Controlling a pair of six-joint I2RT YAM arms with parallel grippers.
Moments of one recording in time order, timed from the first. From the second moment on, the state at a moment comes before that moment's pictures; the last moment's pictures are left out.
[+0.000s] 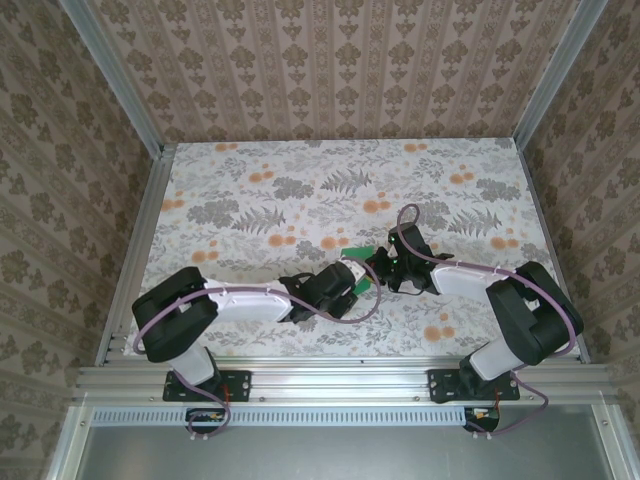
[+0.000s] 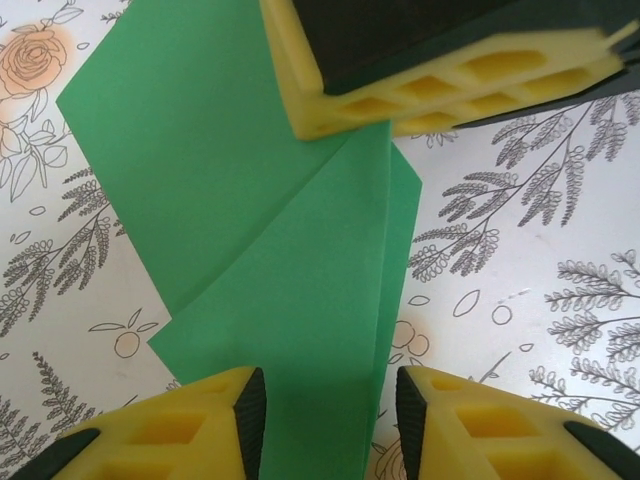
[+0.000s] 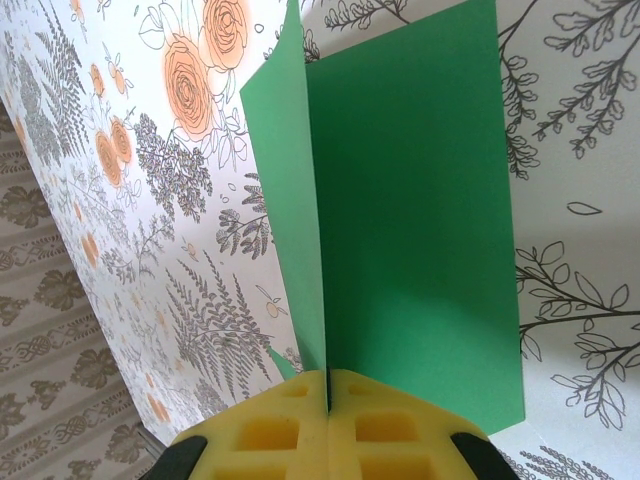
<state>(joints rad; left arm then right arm) -1.14 1.63 0.80 -0.07 -0.20 -0.21 0.47 1.52 0.63 0.03 -0.40 1.13</state>
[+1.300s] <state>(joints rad) -1.09 1.67 0.82 -0.04 -0.11 -0.27 0.47 1.51 0.66 -0.01 -0.40 1.10</state>
